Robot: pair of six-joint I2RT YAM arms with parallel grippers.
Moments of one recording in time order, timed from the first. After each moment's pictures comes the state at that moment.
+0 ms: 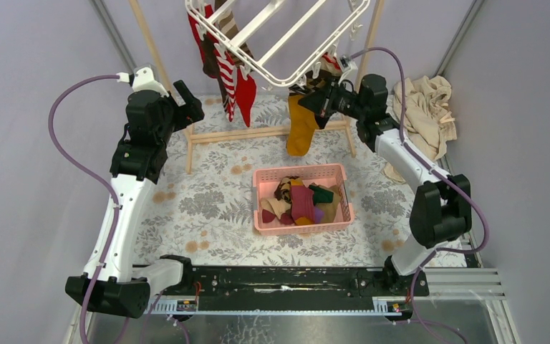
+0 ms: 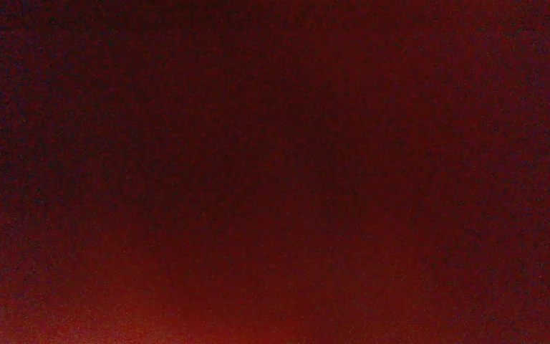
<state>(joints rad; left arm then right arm) -0.11 1.14 1.37 -0.49 -0.14 -0.39 0.29 1.68 1.37 0.21 -0.71 0.56</state>
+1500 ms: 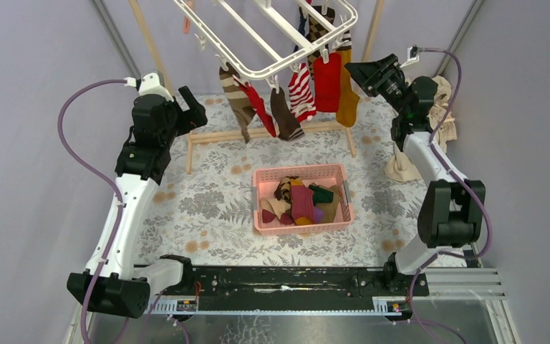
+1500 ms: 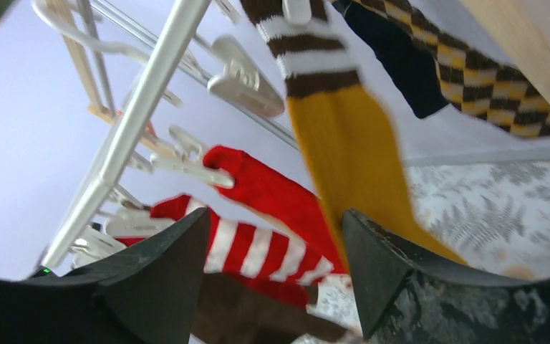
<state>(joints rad) -0.11 1.14 1.31 -0.47 -0.12 -0.38 0.01 1.67 1.28 0.70 -0.63 1.15</state>
